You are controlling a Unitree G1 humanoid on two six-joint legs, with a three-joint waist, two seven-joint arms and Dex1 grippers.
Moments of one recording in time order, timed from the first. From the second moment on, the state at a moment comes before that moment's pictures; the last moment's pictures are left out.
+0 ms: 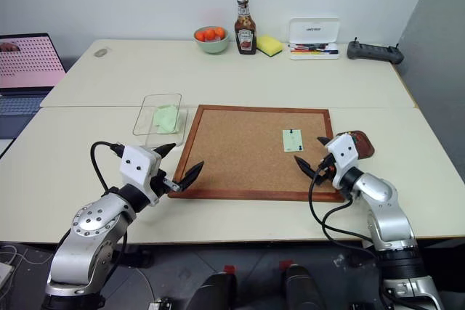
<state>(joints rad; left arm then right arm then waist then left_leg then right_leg) -0.02 0.47 0.10 -0.41 -0.23 0.38 -0.47 -0.26 -0.45 -0.01 0.00 0.22 0.14 0.63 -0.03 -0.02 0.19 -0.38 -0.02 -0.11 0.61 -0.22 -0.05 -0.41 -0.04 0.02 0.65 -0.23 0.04</state>
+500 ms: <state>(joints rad) -0.03 0.51 0.10 -0.39 -0.21 0.38 -0.47 -0.26 -0.46 -0.01 0.00 0.22 0.14 0.63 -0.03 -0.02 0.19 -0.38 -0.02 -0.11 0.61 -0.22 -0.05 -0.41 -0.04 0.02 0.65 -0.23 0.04</state>
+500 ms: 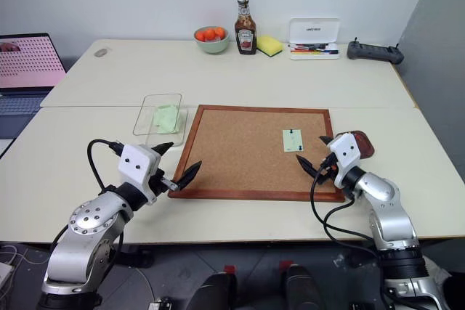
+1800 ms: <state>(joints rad) -0.54 0.32 -0.22 0.31 -0.12 0.21 -0.76 -0.30 -0.43 -0.02 -0.08 0.23 0.33 0.56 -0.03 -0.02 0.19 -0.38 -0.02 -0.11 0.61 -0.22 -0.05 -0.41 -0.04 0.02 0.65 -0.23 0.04</state>
